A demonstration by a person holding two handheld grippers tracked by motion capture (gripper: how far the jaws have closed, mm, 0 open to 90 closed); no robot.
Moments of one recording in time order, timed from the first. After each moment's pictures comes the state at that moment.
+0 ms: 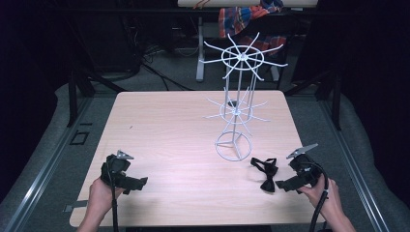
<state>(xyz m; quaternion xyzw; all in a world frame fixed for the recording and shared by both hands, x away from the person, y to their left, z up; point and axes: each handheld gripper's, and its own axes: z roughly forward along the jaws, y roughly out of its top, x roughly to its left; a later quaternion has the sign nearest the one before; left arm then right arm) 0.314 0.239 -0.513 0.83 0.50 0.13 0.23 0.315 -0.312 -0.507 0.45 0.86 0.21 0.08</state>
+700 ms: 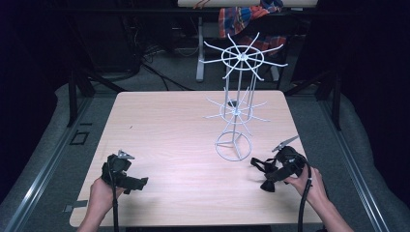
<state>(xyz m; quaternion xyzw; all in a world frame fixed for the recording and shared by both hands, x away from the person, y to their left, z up) 0.315 0.238 -0.515 0.83 0.50 0.12 0.23 0.354 -0.284 -0.522 0.43 0.88 0.18 0.07</state>
